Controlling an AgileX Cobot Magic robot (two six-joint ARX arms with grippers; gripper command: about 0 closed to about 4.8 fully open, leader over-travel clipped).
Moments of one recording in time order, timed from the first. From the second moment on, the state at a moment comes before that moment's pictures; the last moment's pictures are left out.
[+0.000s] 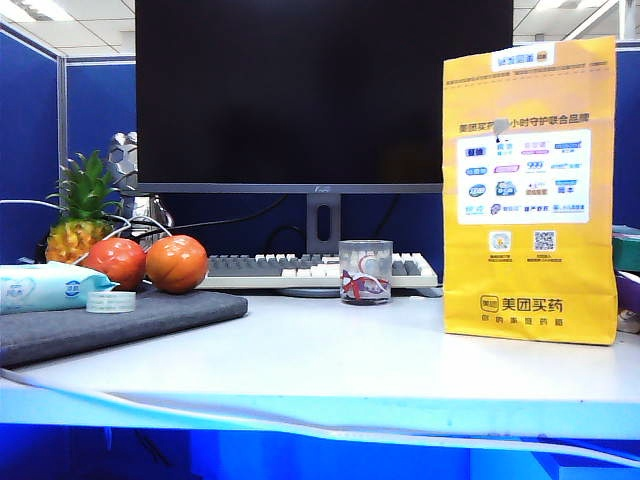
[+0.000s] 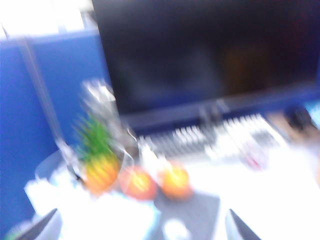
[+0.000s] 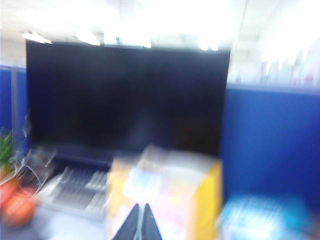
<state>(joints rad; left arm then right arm) -0.53 0.27 0.79 -0.46 -0.33 0.18 0.46 0.01 0.49 -0.17 0.20 -0.10</state>
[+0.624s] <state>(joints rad) -0.53 0.28 0.21 -0.09 -0.17 0.07 0.46 0.05 0.17 0.01 0.11 0.05</state>
